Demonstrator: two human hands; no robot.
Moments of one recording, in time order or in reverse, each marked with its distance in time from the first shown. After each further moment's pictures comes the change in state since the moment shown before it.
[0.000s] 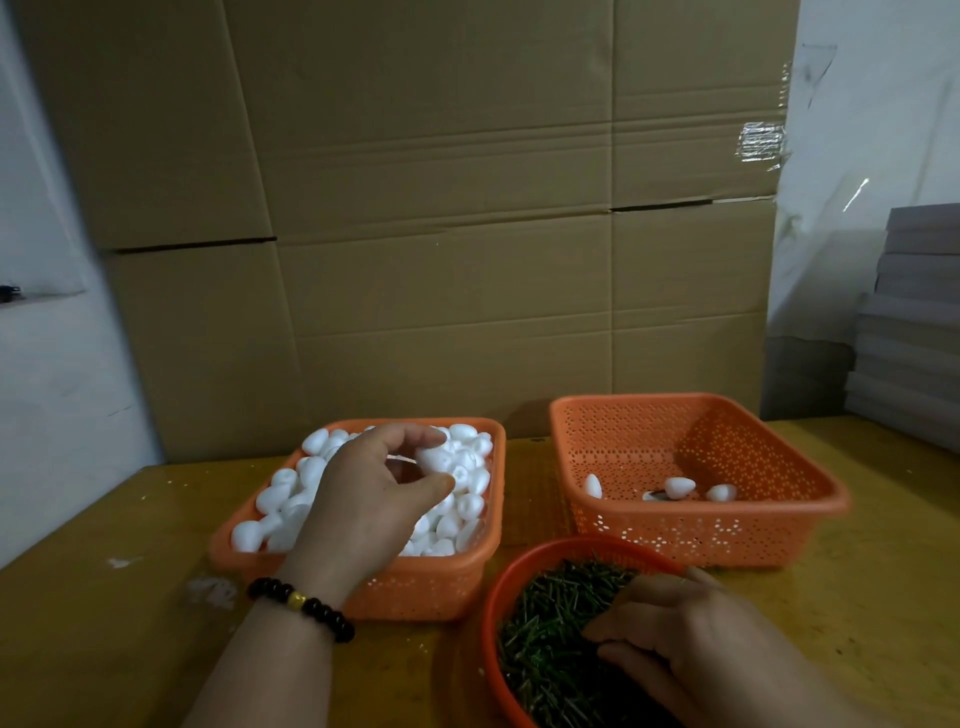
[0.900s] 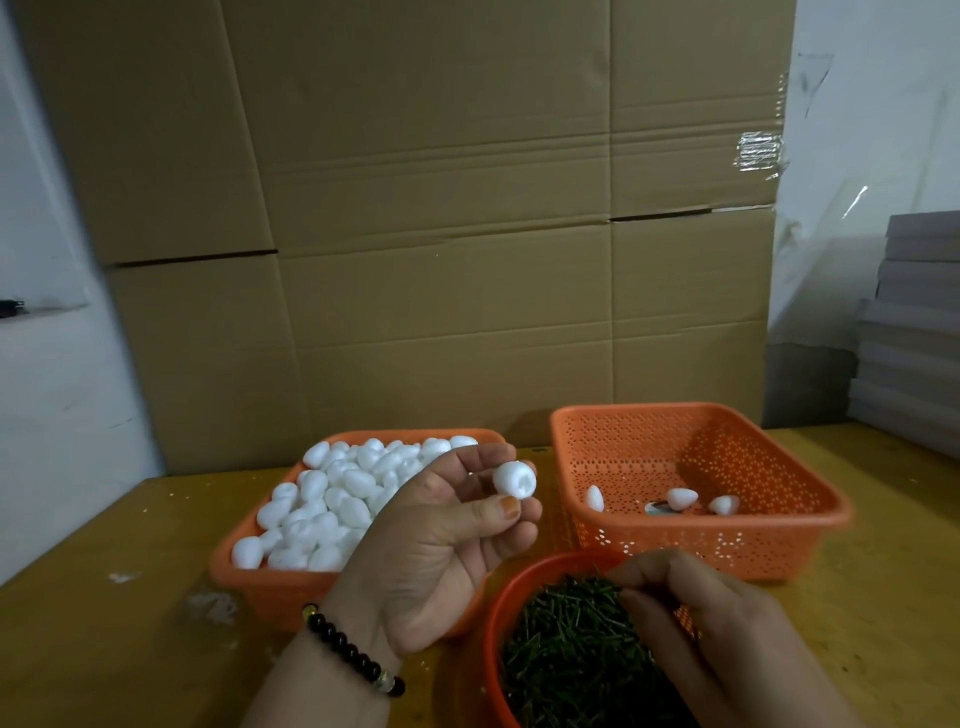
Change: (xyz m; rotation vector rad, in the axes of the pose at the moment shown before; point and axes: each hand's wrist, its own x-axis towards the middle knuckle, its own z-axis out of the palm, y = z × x) left_hand -0.020 0.036 0.025 -1.119 -0.474 -0.344; right_hand 0.000 -0.010 -0.006 0.274 0.456 0.103
